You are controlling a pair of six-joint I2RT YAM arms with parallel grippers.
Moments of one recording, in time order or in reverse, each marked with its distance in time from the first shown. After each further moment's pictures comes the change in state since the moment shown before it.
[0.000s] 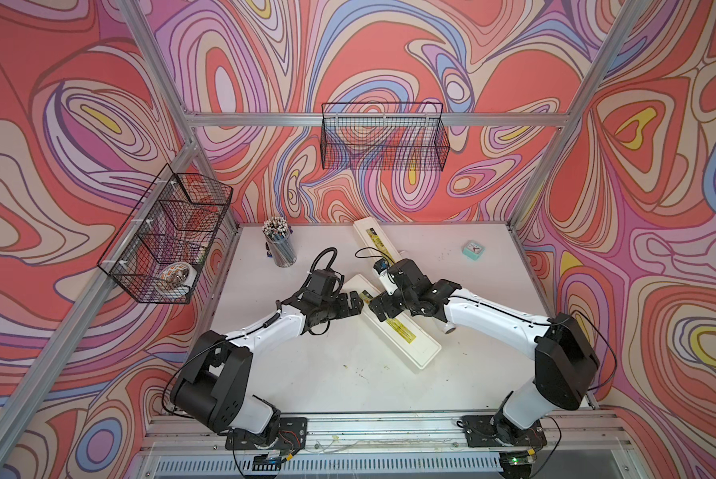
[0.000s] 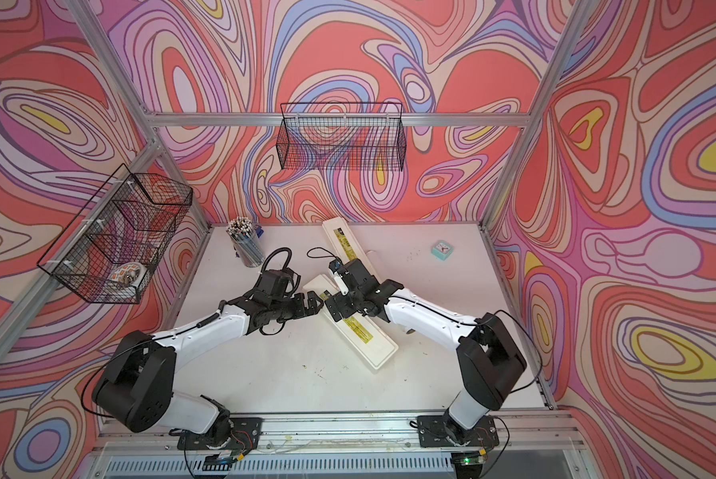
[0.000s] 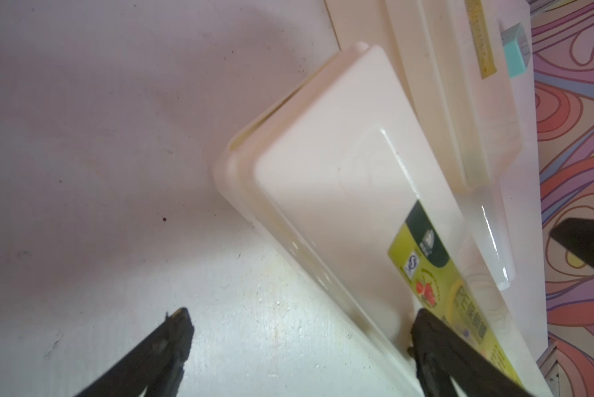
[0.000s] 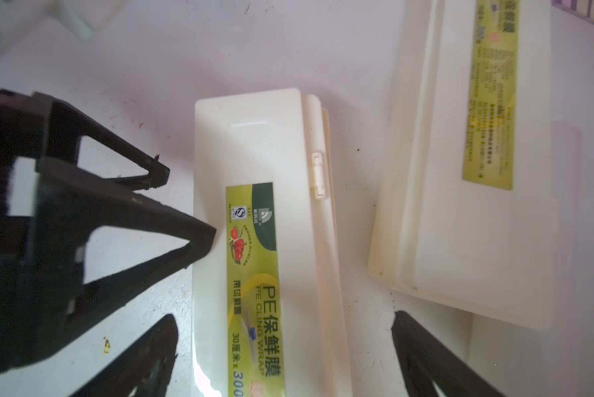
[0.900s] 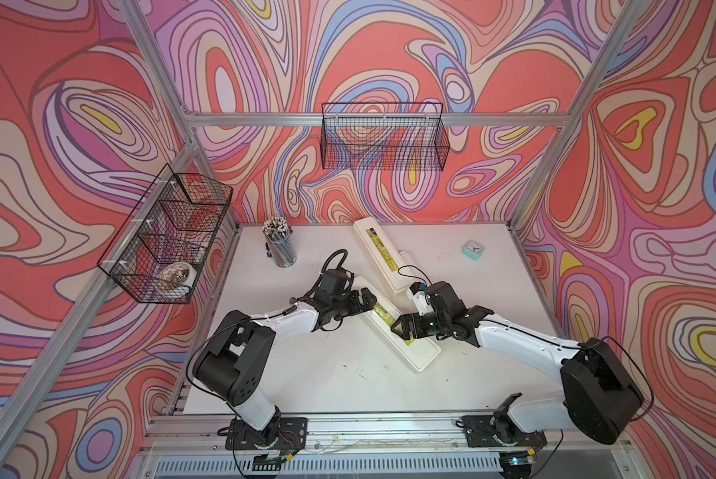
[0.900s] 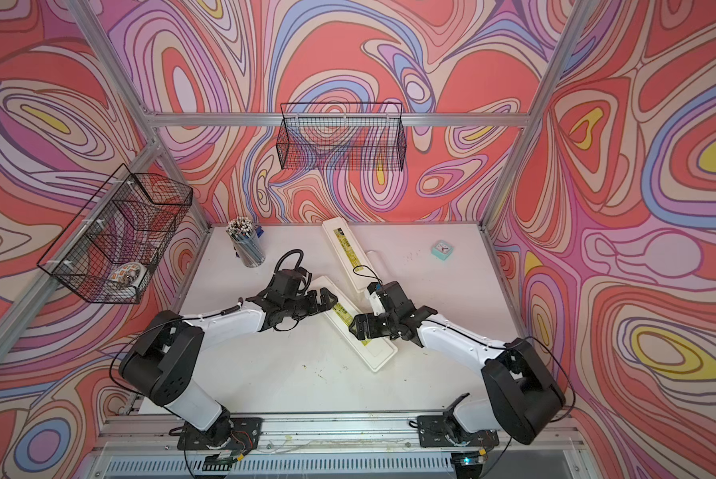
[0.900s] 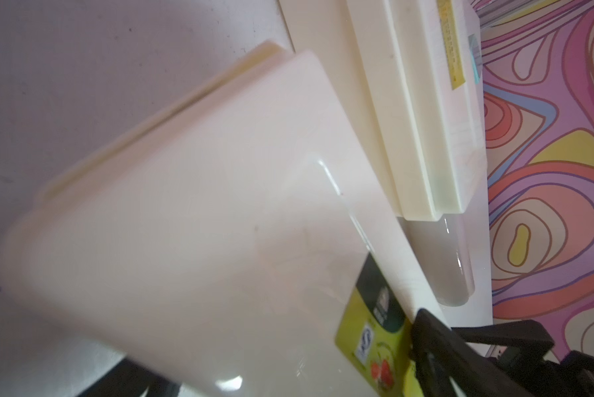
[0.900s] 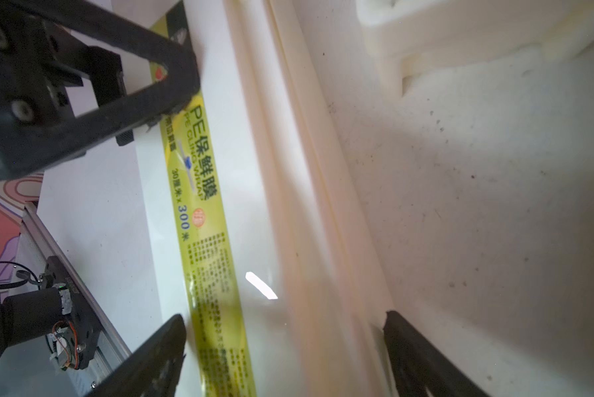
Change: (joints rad) left arm -0.037 0.164 0.033 0.201 0.085 -0.103; right arm -0.141 -0.187 -0.440 0.191 -0.329 0.331
